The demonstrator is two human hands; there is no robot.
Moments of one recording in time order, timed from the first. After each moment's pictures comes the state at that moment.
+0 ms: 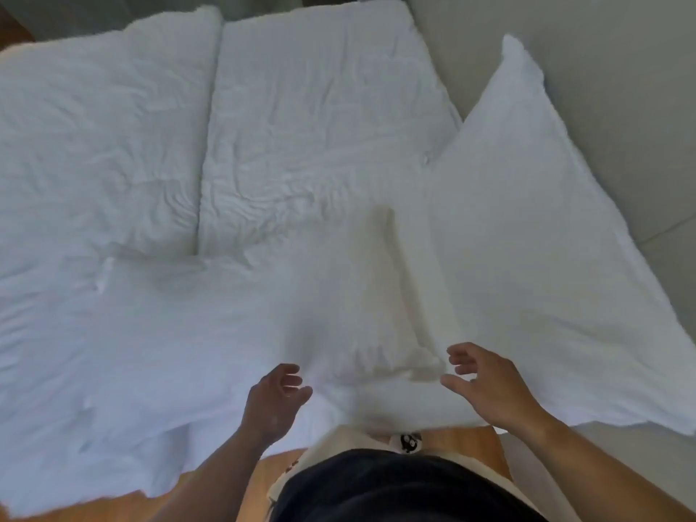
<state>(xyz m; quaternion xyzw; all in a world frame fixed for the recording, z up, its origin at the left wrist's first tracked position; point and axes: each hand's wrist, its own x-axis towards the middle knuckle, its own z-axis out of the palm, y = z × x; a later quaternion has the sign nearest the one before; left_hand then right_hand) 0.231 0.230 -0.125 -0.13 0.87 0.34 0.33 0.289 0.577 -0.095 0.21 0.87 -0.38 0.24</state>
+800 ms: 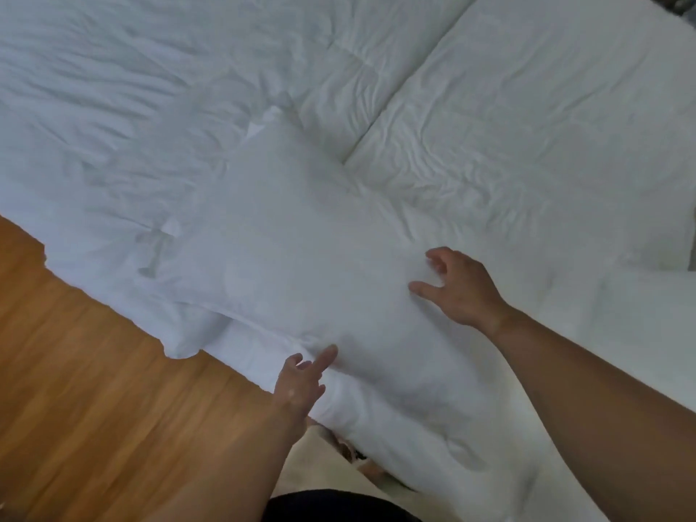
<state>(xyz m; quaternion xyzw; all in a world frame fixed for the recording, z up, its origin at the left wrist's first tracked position) 0.247 0.165 -0.205 -0.57 0.41 0.69 0.19 0.012 0.332 -0.132 -0.13 0.93 -0.16 0.31</state>
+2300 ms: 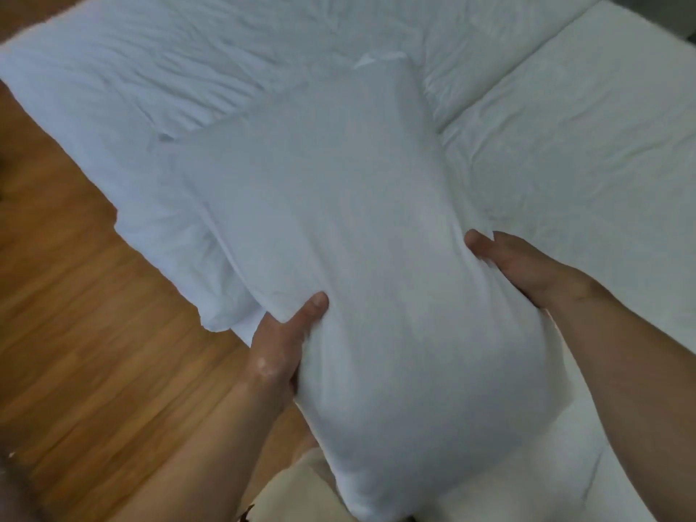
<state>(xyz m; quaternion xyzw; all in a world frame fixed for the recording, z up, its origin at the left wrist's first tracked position) 0.258 0.125 -0.099 -0.50 0.39 0.77 -0.08 0.005 0.301 -0.045 -0.13 0.80 -0.38 0.44</state>
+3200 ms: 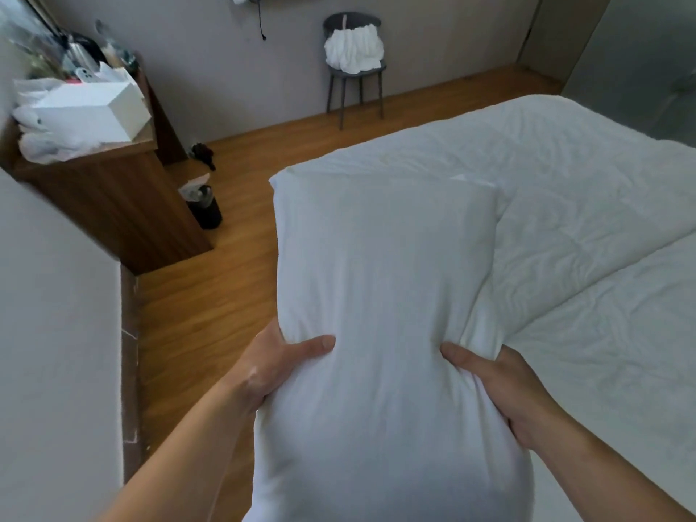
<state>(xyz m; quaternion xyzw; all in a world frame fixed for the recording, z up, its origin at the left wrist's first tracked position) 0.519 -0.110 0.042 -0.47 0.57 0.67 -0.11 0.280 0.087 0.045 -0.11 0.73 -0.50 0.45</state>
